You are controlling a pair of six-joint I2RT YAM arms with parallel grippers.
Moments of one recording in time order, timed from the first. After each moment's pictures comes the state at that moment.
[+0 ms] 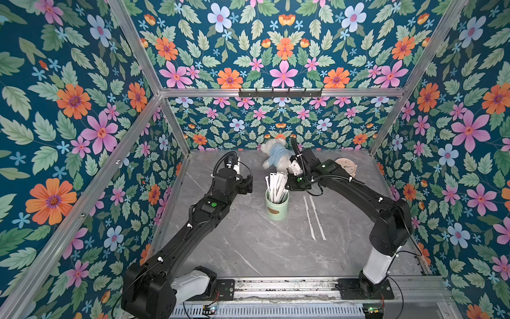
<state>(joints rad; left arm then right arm) -0.47 1.17 0.93 -0.18 -0.21 -0.15 0.58 1.80 1.65 -0.84 -0.25 0.45</state>
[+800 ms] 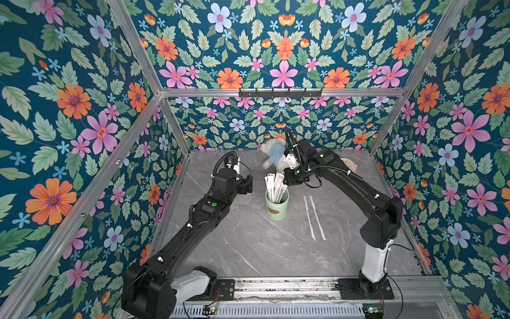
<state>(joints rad) -0.47 1.17 0.93 -0.18 -0.21 -0.15 0.60 1.94 2.00 -1.11 -0.26 0.29</state>
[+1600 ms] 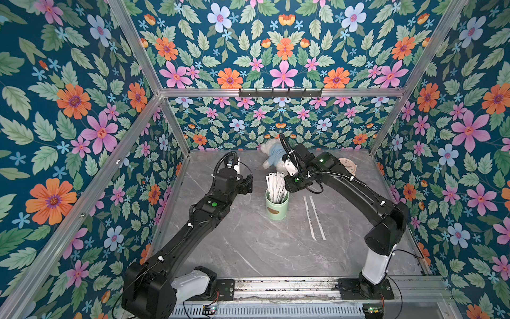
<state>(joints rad) -0.47 1.17 0.93 -0.18 -0.22 -0.15 0.68 1.83 1.88 -1.16 -0.08 0.25</state>
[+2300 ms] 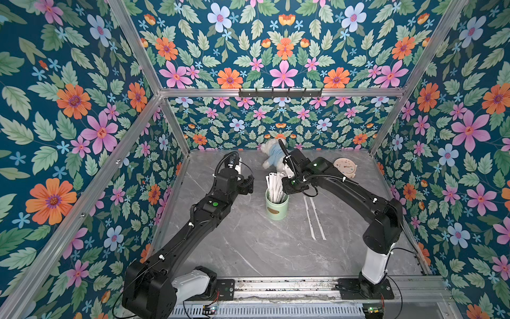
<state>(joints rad) -0.48 1.18 0.93 -0.18 -0.22 -0.14 0.68 1.86 1.80 -1.04 -0.07 0.39</state>
